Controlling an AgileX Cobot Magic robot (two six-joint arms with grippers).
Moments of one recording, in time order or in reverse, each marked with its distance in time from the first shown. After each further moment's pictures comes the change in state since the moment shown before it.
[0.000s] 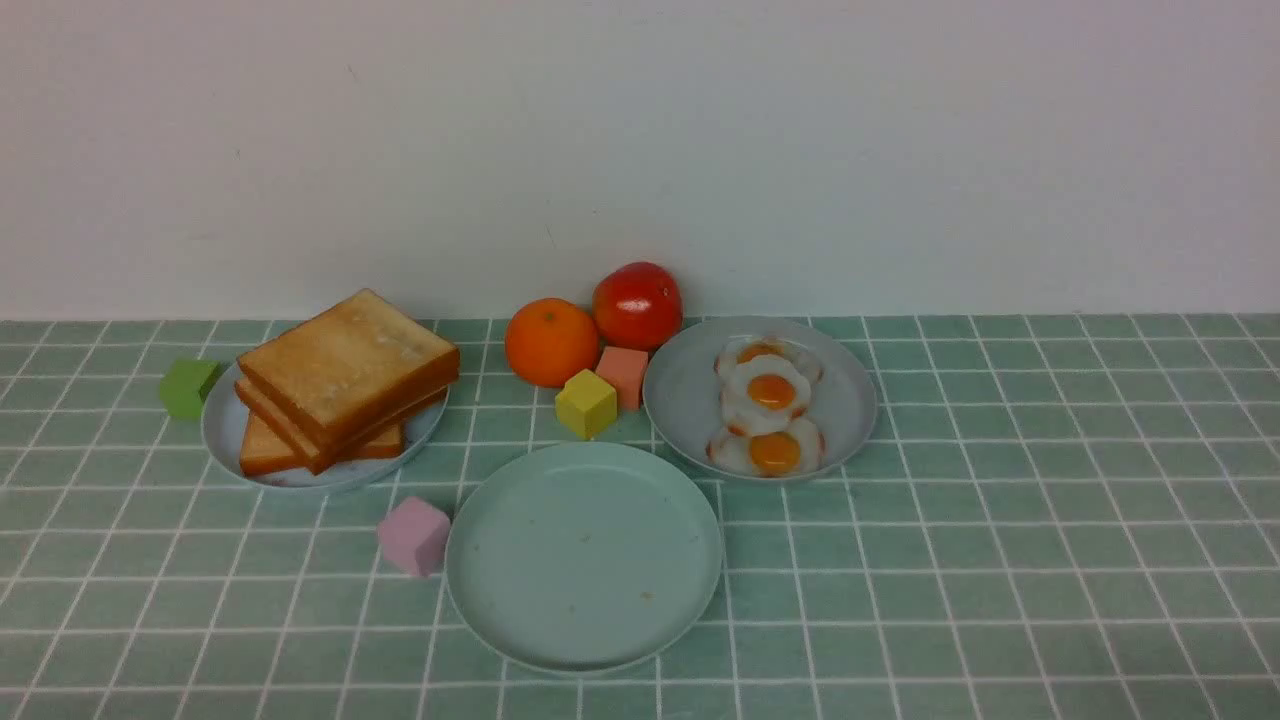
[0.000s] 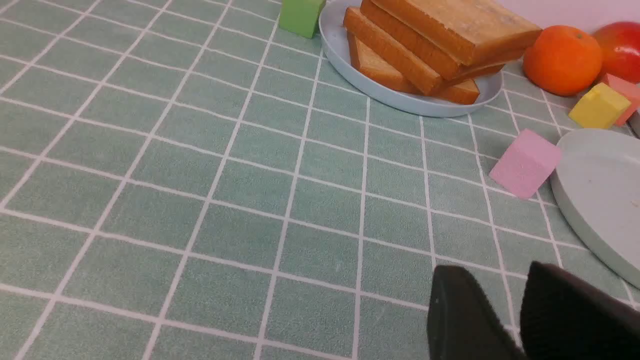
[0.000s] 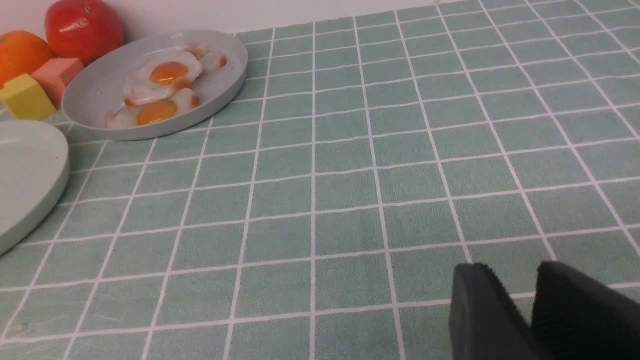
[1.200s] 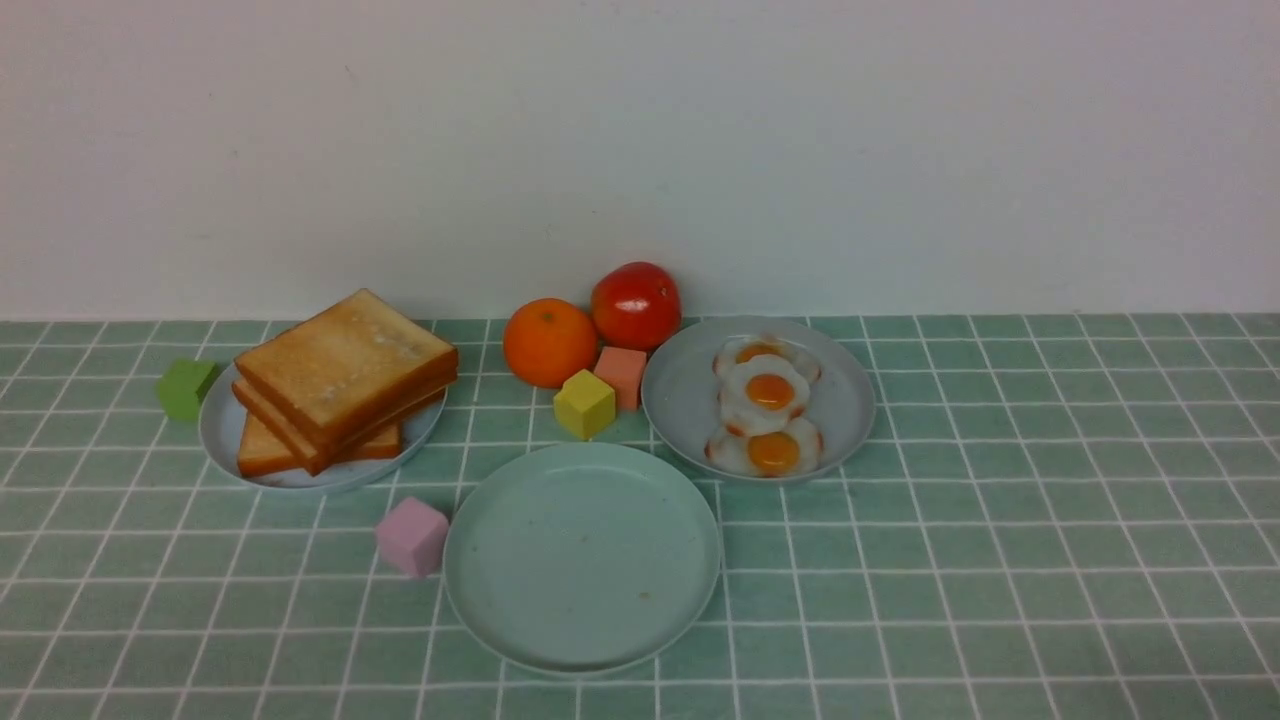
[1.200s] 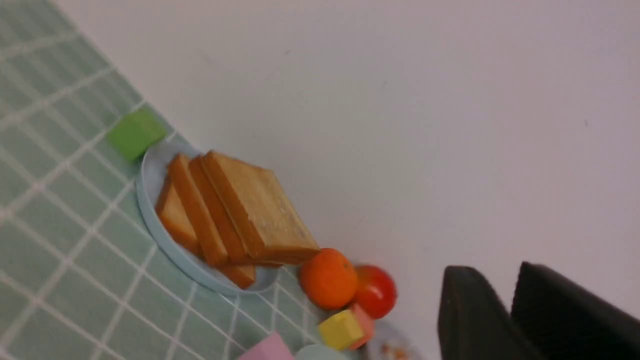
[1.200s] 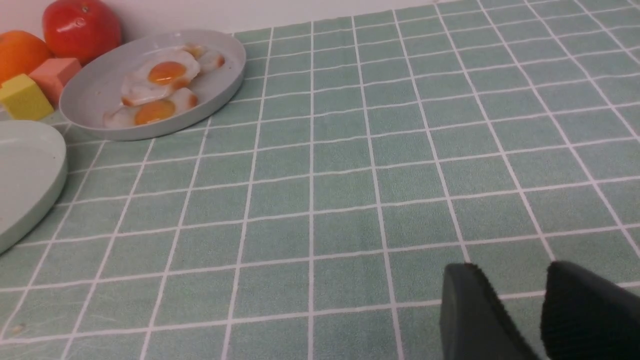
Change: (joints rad) right arm 0.000 0.000 0.000 0.000 0.000 0.000; left arm 0.000 0.058 -0.145 -0.365 -0.262 -0.172
